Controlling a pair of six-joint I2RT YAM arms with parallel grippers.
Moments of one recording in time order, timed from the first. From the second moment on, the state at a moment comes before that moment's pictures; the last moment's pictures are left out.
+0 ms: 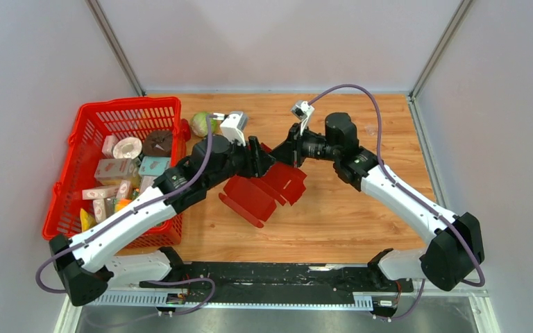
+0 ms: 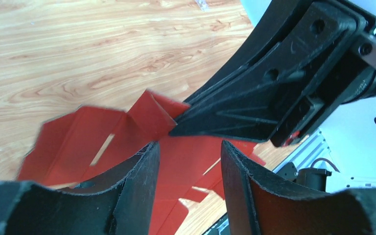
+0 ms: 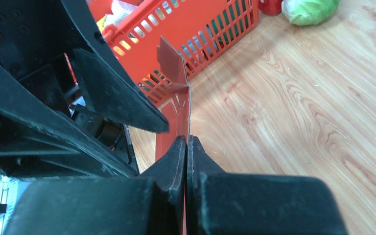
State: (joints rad) left arm -0.85 1.11 1.10 -0.31 -0.08 -0.57; right arm 0.61 1.32 1.09 0.01 -0.64 0.32
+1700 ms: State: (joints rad) left arm -0.81 0.90 0.97 -0.50 -0.20 -0.61; right arm 0.53 1.26 1.04 0.14 -0.80 0.46
